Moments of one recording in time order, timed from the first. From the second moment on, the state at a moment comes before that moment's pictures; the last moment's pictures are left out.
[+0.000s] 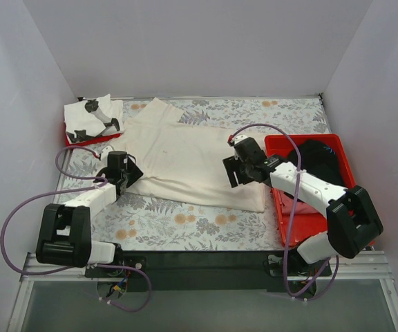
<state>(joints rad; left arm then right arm) -0.12 1.34 0.57 0.01 -0.19 -0.73 0.65 1.45 0.96 -0.47 0.13 0.18</state>
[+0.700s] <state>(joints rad) -0.12 1.49 0.66 0.04 -0.17 -0.71 0.63 1.38 0.90 -0.46 0.15 0.18</state>
